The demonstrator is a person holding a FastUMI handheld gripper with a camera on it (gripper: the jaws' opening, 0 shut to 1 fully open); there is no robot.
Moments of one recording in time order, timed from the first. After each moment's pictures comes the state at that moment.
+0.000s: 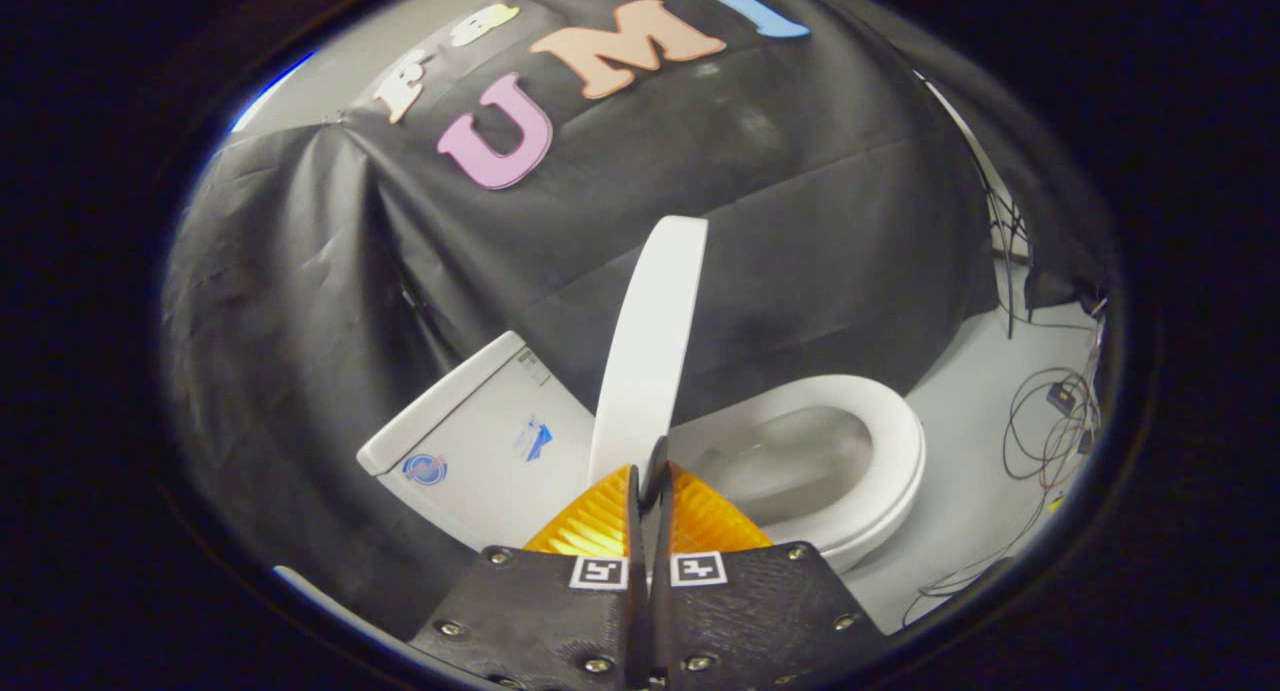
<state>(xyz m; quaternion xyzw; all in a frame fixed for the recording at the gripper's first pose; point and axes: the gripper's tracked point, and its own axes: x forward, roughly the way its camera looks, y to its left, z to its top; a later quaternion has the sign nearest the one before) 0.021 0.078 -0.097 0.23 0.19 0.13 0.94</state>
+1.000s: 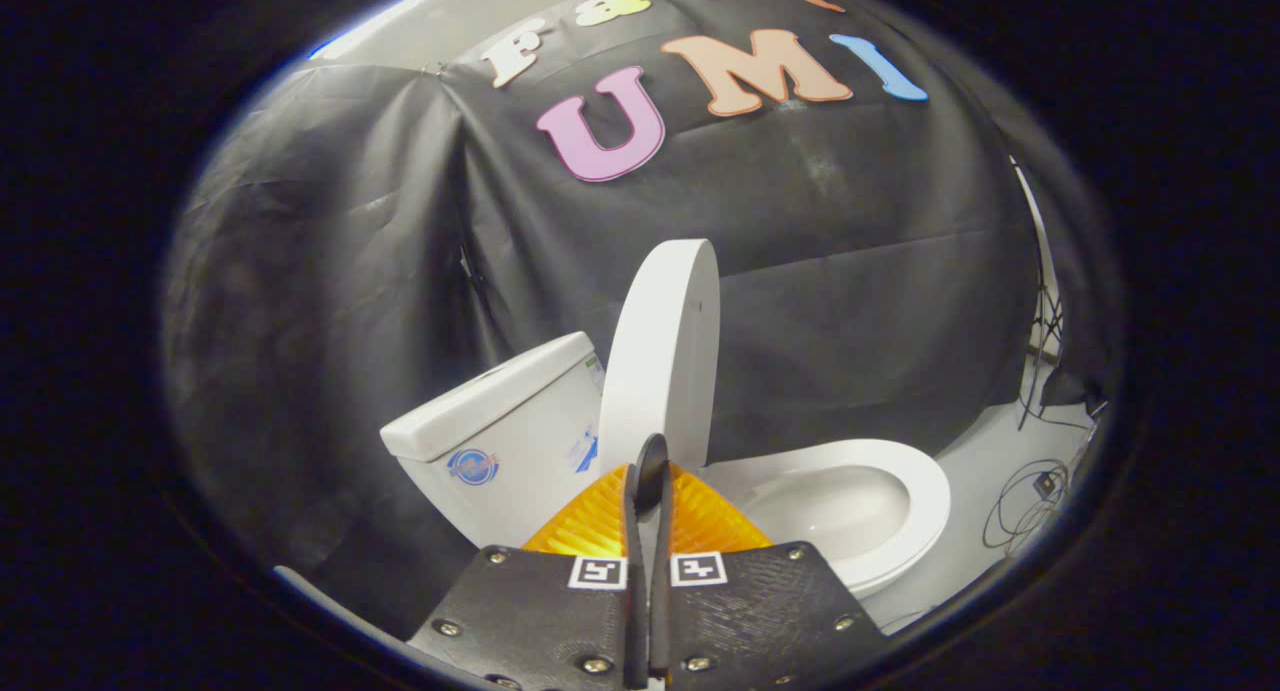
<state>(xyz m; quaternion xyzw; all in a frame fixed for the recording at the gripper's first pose) 0.024 0.165 -0.045 0.14 0.14 0.17 0.97</state>
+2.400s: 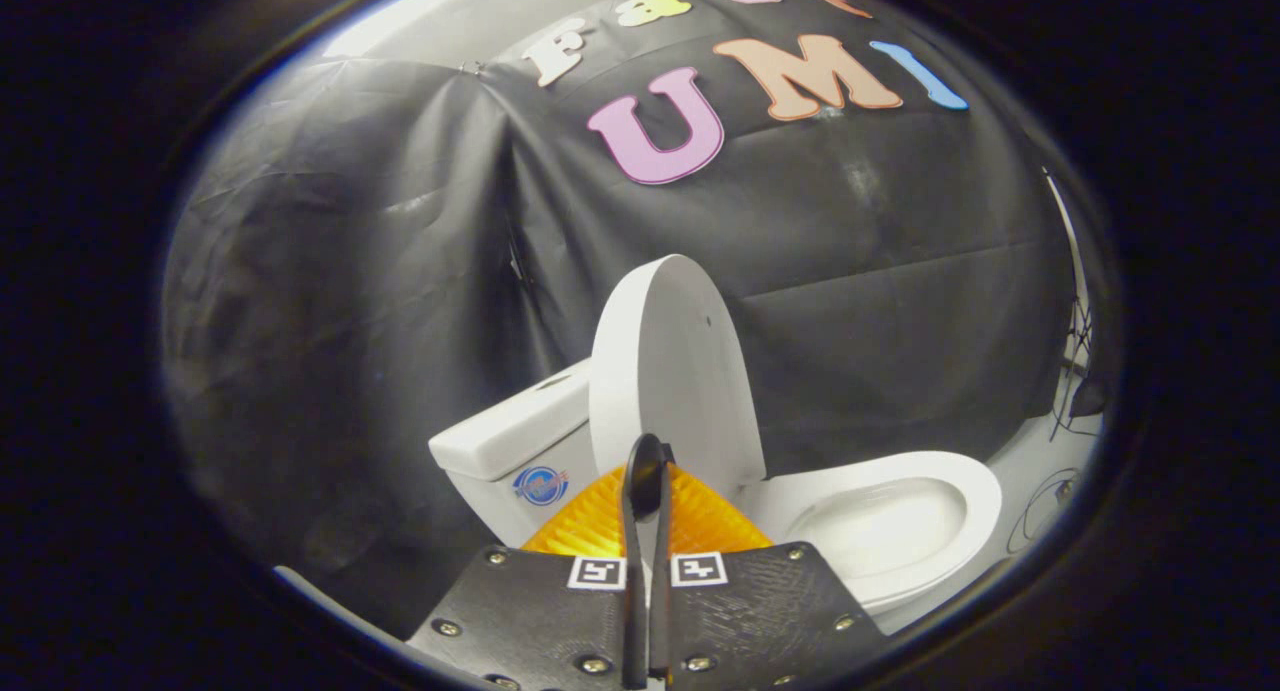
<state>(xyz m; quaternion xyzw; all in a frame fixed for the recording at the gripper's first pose) 0.027 0.234 -0.024 0.15 0.12 0.22 0.96</state>
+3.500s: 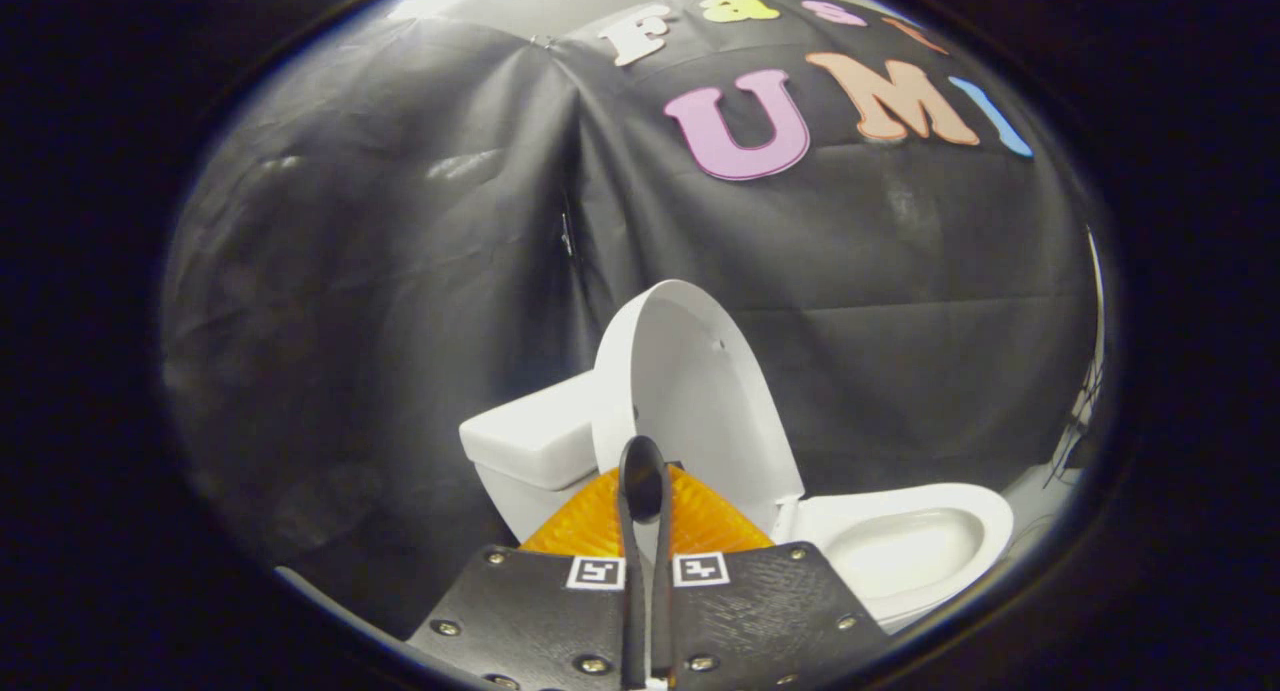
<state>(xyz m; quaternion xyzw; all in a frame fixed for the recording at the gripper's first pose) 0.029 0.318 -0.022 0.06 0.09 0.24 0.96</state>
